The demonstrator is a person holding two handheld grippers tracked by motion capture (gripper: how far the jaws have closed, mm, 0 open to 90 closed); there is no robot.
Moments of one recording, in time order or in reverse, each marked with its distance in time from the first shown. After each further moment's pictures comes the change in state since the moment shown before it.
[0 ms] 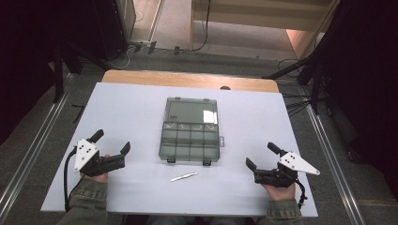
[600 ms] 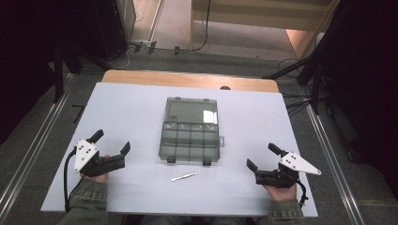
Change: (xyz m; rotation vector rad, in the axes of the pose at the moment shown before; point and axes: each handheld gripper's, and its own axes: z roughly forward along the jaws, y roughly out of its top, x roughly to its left) left arm -0.001 0.001 -0.002 -0.009 0.009 -0.004; right arm 0.000 0.001 -0.003 0.021 0.004 -0.010
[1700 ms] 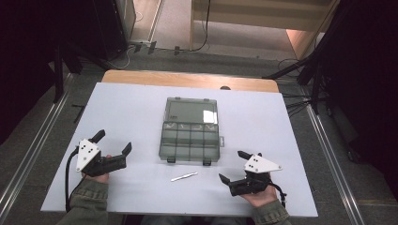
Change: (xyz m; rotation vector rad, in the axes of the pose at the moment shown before) left arm -0.002 -0.001 0.003 0.012 -0.011 0.007; right arm 0.060 0.002 0.041 0.226 0.199 -0.178
